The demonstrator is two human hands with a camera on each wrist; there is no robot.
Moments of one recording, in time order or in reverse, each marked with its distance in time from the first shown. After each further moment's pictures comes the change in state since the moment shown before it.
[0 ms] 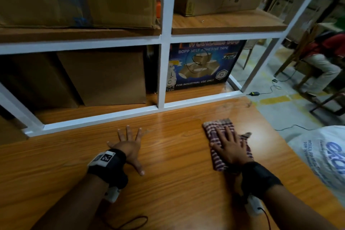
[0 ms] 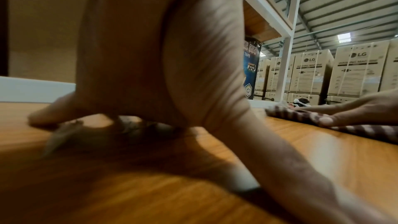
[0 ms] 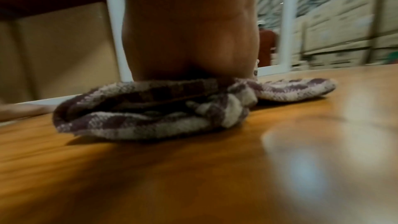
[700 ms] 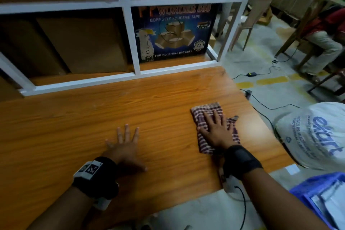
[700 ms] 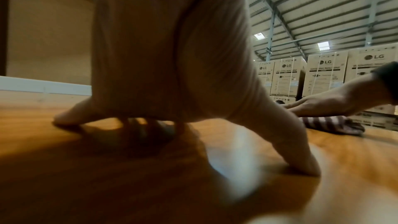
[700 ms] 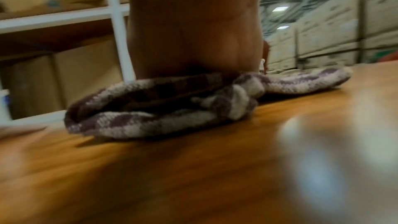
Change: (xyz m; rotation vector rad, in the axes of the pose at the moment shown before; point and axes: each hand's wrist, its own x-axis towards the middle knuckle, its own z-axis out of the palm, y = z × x) left_hand -0.103 0.110 0.138 -0.084 -0.014 0.052; right_hand -0.099 0.088 0.021 0.073 0.021 -0.069
